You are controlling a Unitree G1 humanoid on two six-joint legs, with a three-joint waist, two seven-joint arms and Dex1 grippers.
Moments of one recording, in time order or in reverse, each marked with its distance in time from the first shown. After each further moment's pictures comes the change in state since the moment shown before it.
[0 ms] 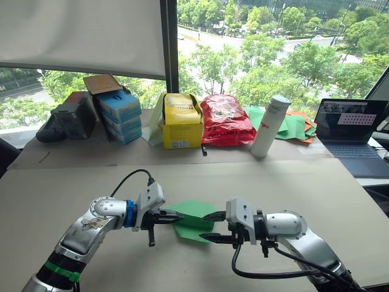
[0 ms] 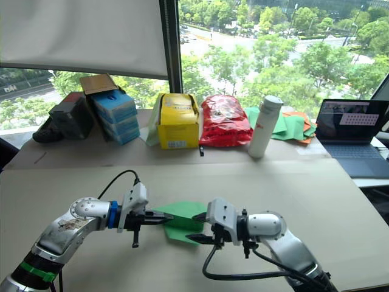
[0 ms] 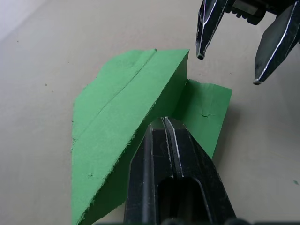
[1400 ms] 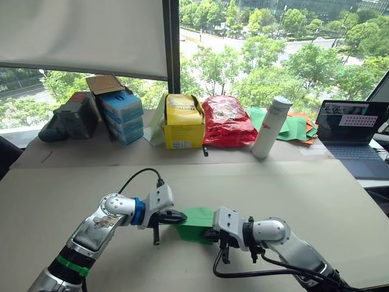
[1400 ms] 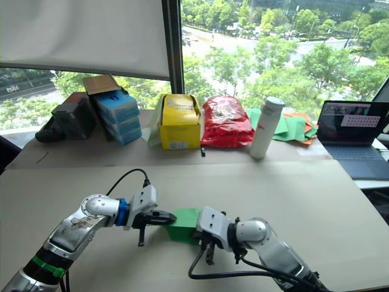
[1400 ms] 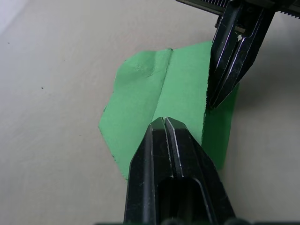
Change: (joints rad) left arm -0.019 -0.033 -0.067 0.008 0.136 -0.039 -0.019; right arm -0.015 -0.037 0.121 0.021 -0.155 0.129 -0.095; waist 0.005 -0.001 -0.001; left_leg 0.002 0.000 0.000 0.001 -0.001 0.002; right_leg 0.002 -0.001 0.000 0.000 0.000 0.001
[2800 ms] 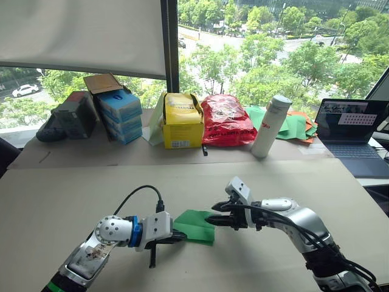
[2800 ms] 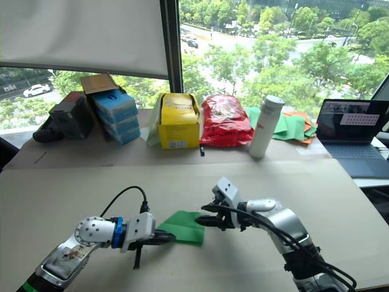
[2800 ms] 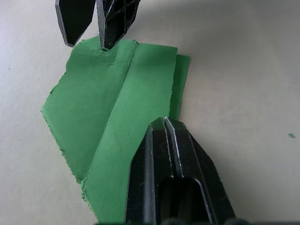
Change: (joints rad) left arm 0.203 0.017 -0.019 -0.038 0.106 -0.324 0.022; right arm -0.201 0.067 -0.168 0.222 0.311 0.333 0.010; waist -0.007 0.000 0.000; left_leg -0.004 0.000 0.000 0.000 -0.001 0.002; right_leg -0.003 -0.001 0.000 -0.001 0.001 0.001
